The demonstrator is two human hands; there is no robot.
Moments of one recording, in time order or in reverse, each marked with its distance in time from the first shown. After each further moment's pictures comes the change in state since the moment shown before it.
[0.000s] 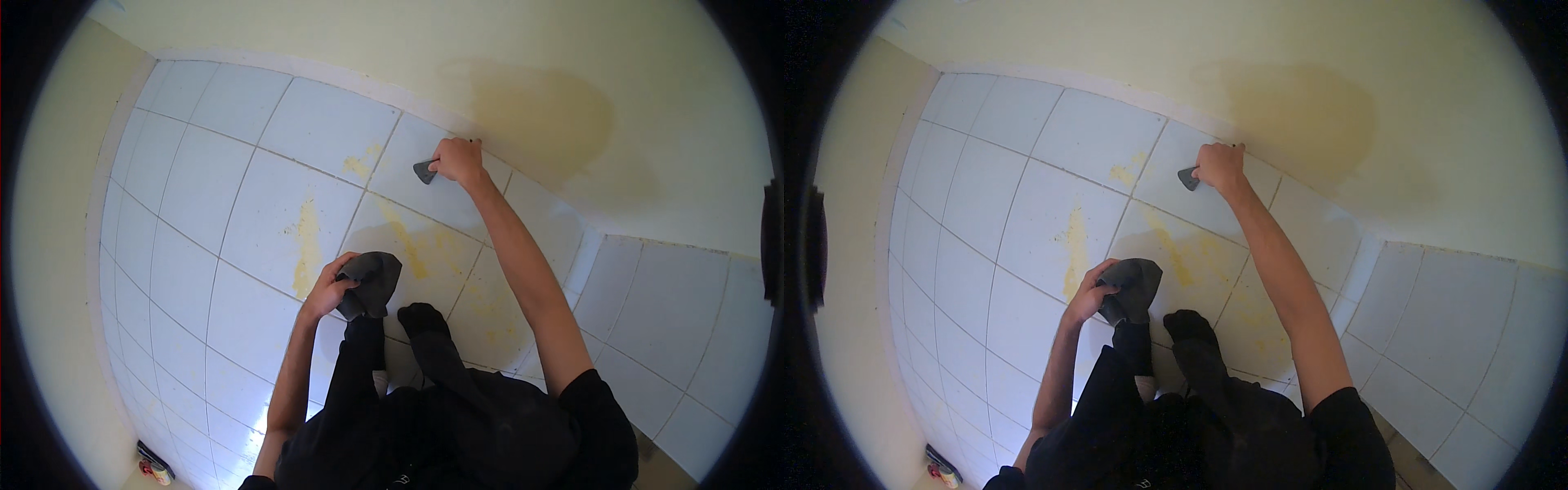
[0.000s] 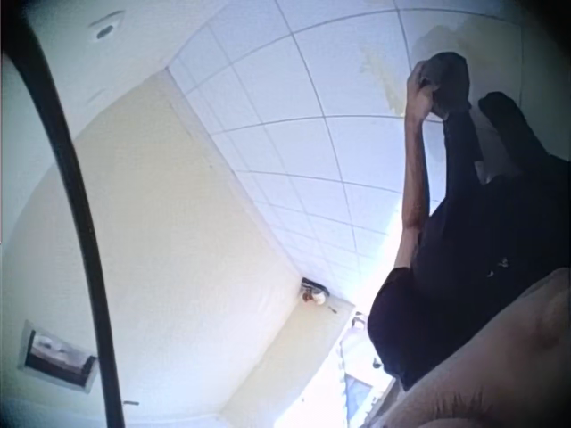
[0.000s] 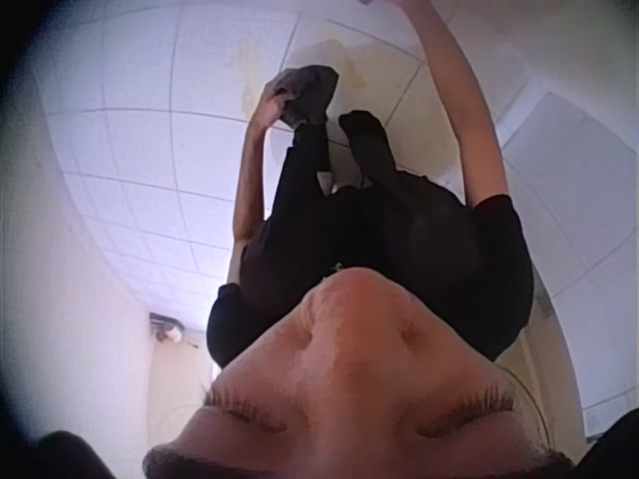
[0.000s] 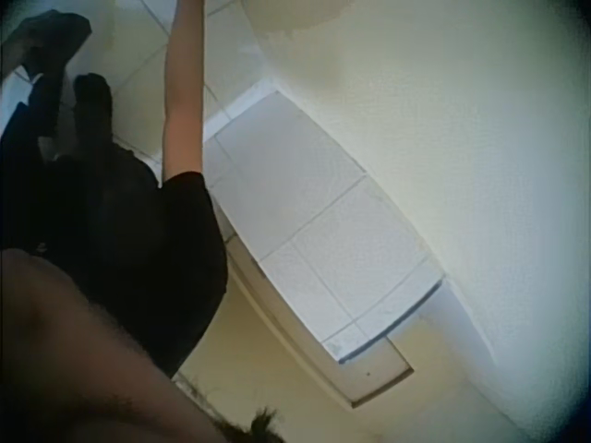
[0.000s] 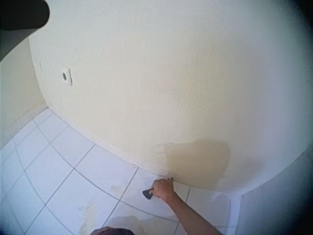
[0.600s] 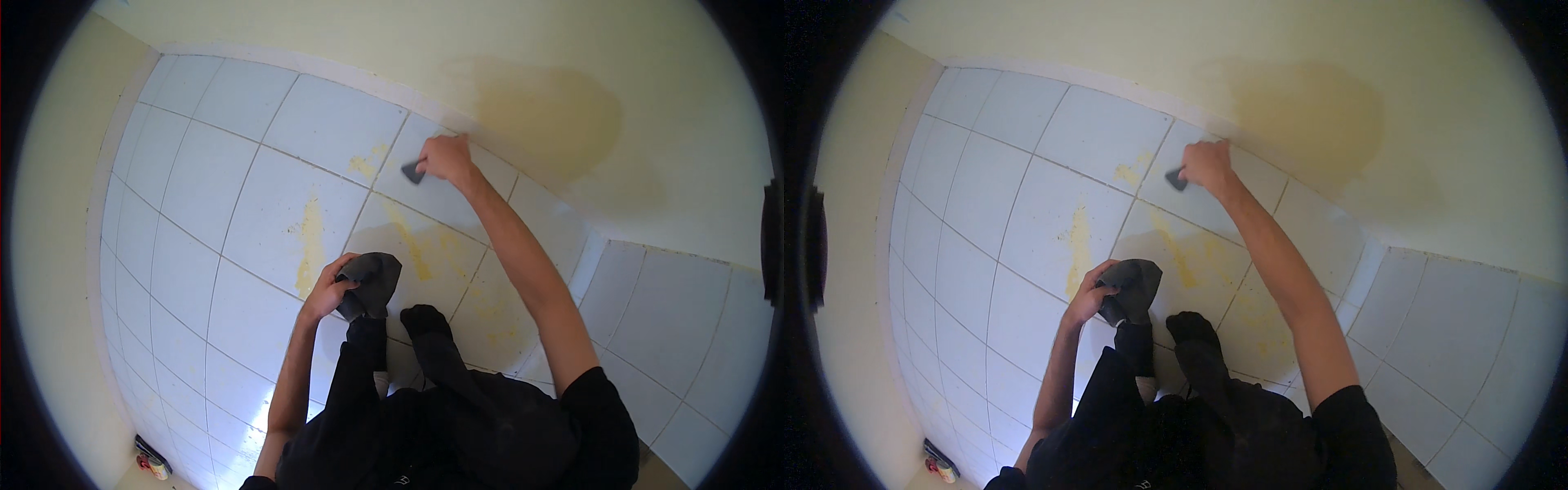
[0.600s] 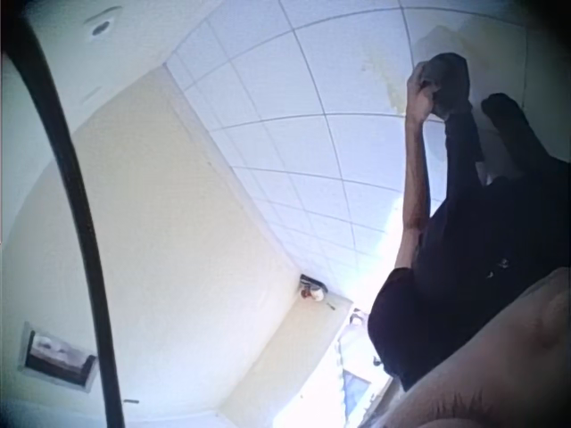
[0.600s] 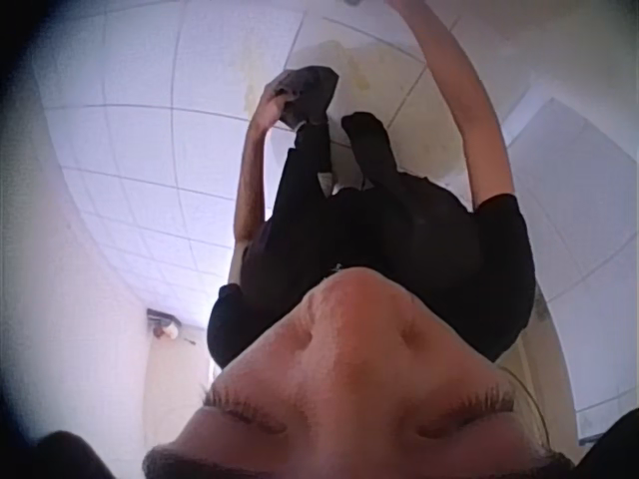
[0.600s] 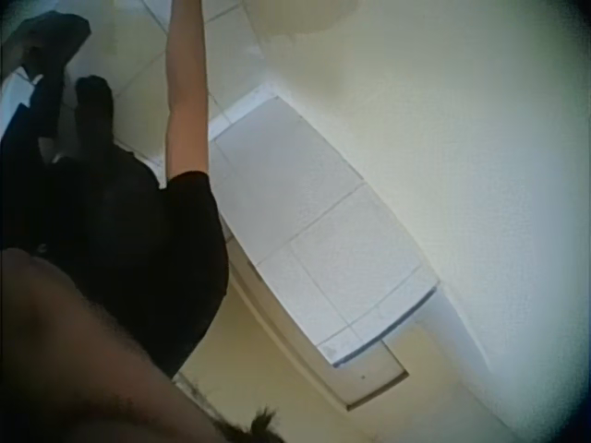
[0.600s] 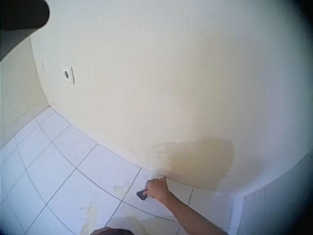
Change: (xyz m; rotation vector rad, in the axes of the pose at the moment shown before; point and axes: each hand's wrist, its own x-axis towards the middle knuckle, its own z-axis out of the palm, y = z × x) left_hand -0.003 -0.007 -0.008 -0.005 0.015 0.003; right_hand 0.019 -0.031 0.002 -0.083 -0.080 -0.145
